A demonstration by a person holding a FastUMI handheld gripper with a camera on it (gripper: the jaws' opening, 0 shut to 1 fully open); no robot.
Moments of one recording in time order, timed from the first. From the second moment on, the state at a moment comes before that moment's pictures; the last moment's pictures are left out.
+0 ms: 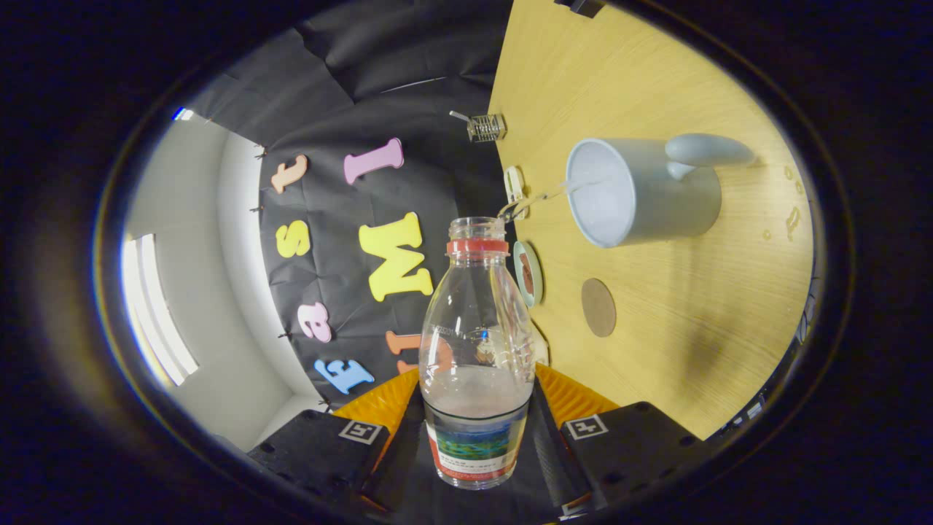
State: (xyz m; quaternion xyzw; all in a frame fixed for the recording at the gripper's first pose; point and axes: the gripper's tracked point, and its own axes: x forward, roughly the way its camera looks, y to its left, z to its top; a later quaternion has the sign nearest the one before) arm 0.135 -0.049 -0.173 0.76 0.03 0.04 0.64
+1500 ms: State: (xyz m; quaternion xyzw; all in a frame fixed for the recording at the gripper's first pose) arm 0.147 -0.036 -0.132 0.80 0.01 0.08 0.59
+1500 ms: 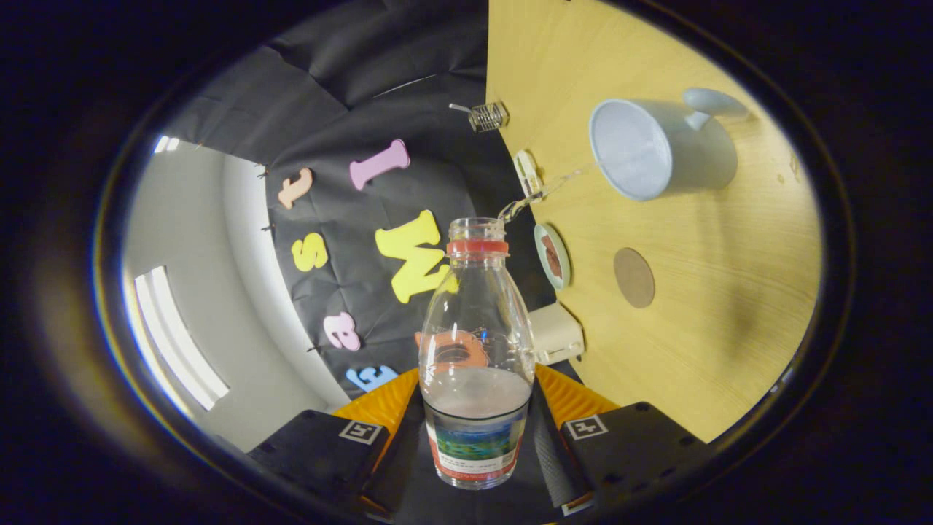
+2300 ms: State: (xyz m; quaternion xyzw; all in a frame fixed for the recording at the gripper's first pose) arm 0.142 -0.052 -0.144 0.83 0.00 0.06 0.56
